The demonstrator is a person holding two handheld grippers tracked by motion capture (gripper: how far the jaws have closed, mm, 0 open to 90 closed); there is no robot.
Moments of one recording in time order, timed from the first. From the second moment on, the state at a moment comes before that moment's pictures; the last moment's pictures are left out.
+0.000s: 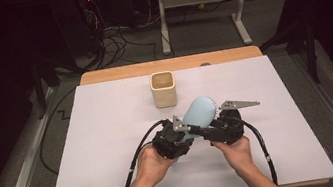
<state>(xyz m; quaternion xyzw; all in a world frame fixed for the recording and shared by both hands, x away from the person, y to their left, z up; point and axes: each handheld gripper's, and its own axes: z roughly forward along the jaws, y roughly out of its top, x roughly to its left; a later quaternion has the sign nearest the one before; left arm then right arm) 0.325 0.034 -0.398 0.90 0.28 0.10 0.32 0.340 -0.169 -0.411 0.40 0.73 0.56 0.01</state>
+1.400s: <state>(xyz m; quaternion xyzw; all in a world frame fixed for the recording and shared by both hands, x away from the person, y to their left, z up) 0.327 0.093 -0.397 0.85 0.33 0.10 0.40 0.348 -0.178 -0.366 0.38 0.78 0.50 0.06</state>
